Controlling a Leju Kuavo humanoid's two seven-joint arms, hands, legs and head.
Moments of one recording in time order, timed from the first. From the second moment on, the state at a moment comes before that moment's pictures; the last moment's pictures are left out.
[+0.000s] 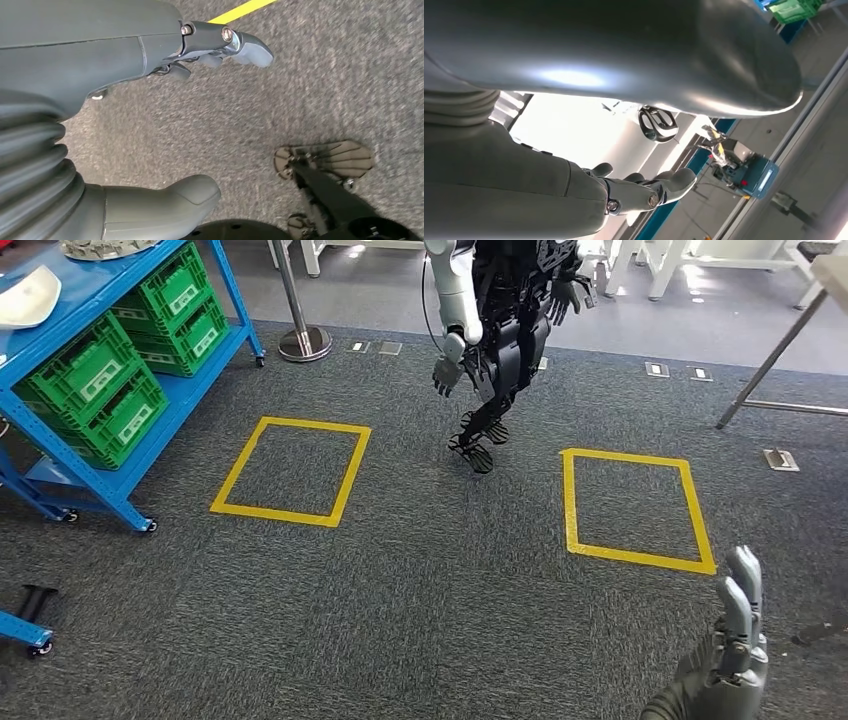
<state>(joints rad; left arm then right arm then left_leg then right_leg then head) -0.08 -0.11 1.16 -0.20 -1.37 -0.17 -0.30 0.38 0.01 0.14 -2.19 0.65 -0.54 -0.65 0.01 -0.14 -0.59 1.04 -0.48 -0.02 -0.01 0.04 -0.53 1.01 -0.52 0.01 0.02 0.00</state>
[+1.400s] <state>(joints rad) -0.08 -0.12 1.16 -0.20 -1.36 -0.17 -0.29 0.39 0.02 0.14 -2.20 0.66 -0.53 -0.65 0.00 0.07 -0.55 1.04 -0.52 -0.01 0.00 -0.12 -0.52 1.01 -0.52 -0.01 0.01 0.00</state>
